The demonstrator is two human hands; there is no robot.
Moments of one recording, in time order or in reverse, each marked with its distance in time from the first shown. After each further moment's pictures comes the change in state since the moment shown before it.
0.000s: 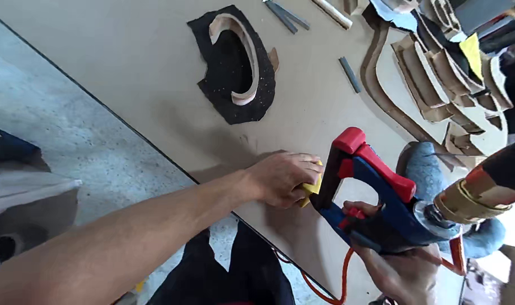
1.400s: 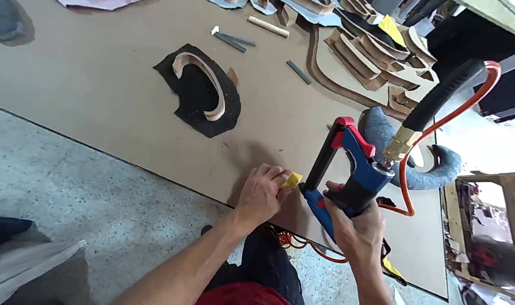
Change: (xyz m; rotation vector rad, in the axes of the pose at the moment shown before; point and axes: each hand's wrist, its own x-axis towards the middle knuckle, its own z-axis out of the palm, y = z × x) left_hand -0.041 0.049 0.060 0.243 0.248 -0.316; right_hand -0.046 -0.047 0.045 -0.185 0.482 0.371
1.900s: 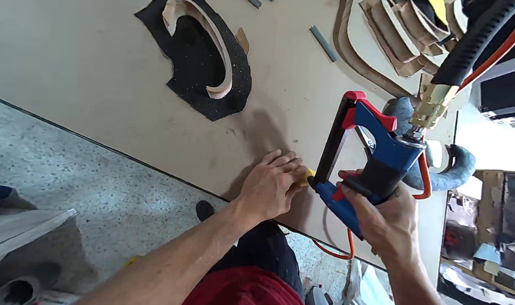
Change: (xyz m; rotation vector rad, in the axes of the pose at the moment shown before) left_hand 0.011 -0.016 -0.014 -0.089 -0.186 0.078; right_hand 0.044 -0.020 0.006 -0.064 -0.250 0.053
